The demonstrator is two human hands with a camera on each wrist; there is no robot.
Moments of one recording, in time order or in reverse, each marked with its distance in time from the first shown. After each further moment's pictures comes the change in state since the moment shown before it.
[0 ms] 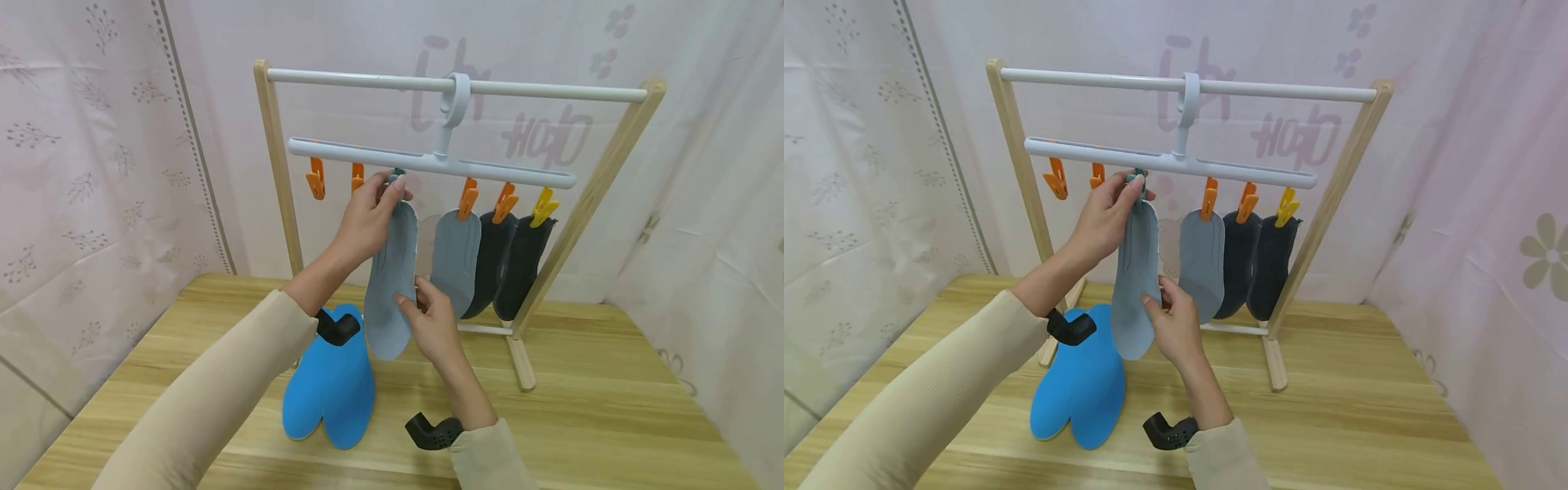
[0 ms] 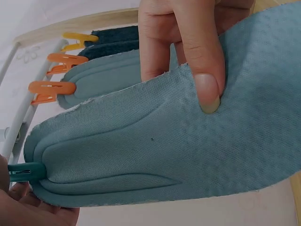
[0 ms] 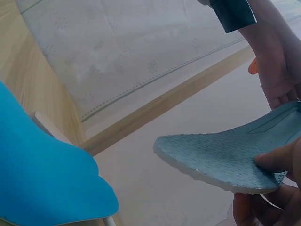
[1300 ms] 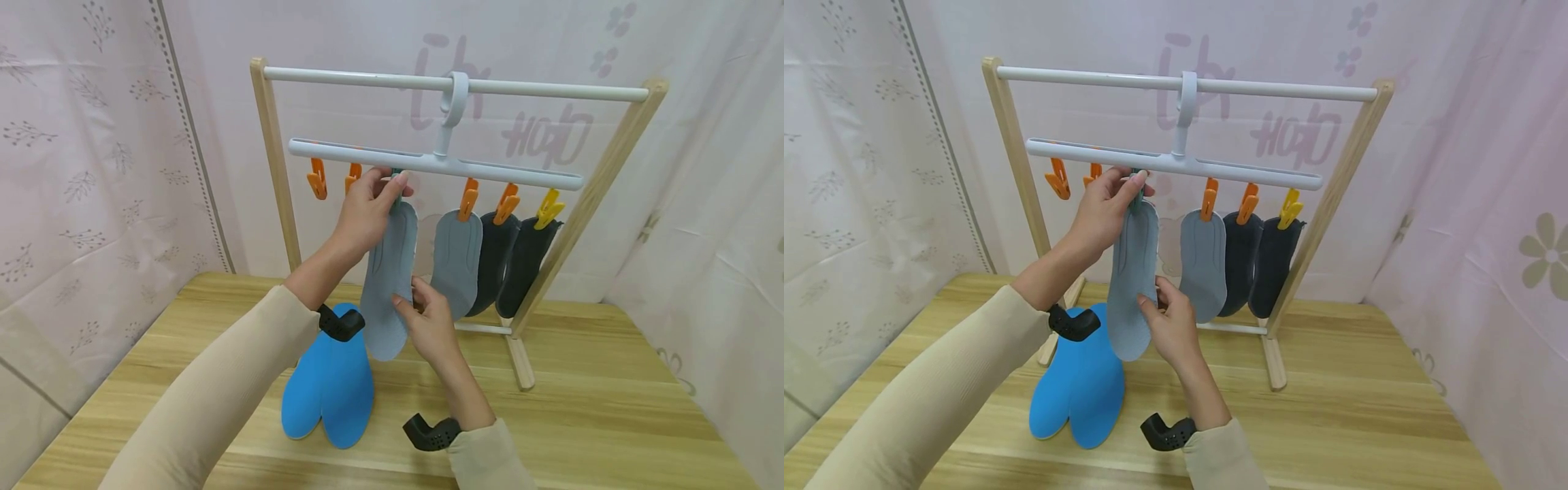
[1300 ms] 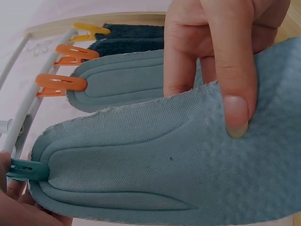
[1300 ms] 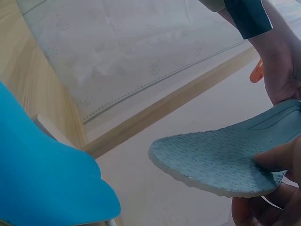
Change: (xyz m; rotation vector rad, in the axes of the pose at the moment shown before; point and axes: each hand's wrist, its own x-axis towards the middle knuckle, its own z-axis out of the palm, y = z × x) left_hand 0.006 0.004 0.001 -0.058 0.022 -0.086; right_hand 0.000 -0.002 0.001 0.022 -0.030 0.006
